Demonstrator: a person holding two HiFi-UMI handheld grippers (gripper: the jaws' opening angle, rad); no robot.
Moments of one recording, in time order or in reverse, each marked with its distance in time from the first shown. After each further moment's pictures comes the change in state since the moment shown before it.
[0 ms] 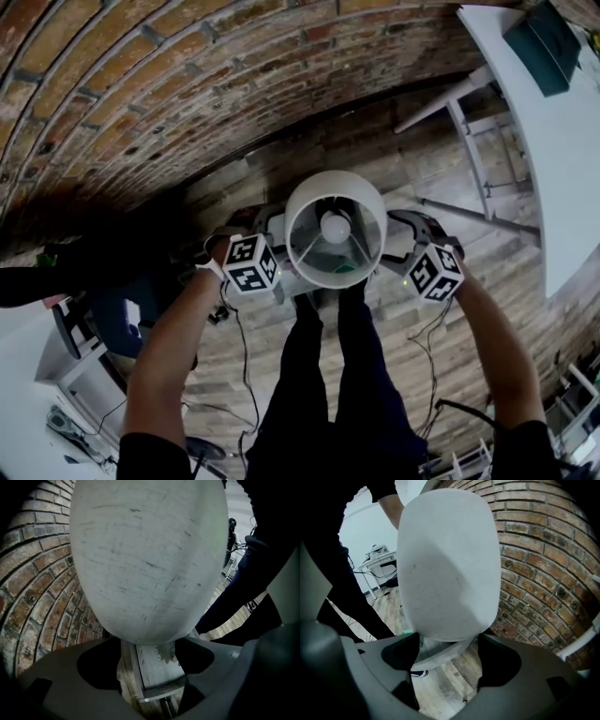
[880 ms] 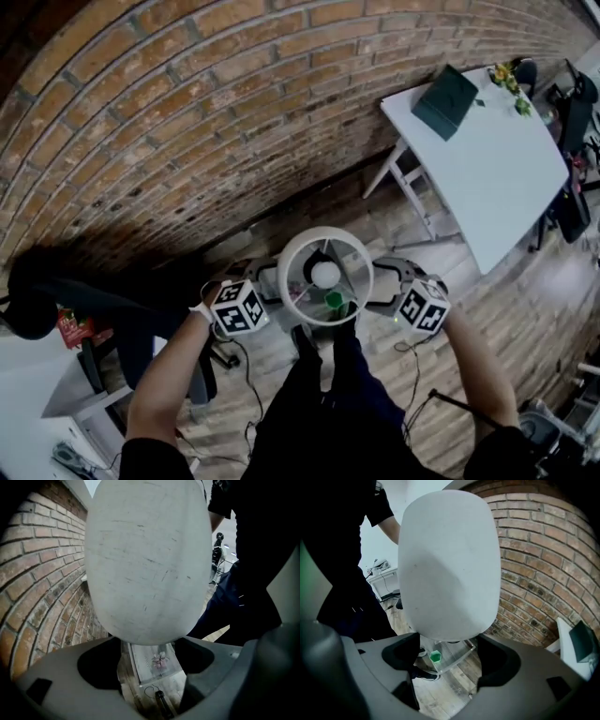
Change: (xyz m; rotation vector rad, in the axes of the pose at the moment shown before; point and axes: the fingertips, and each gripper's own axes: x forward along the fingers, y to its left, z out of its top) left arm -0.251 -0.057 0.114 0.061 -0.122 -0.043; right arm -0.217 0.076 0.144 0.058 -0.056 -0.027
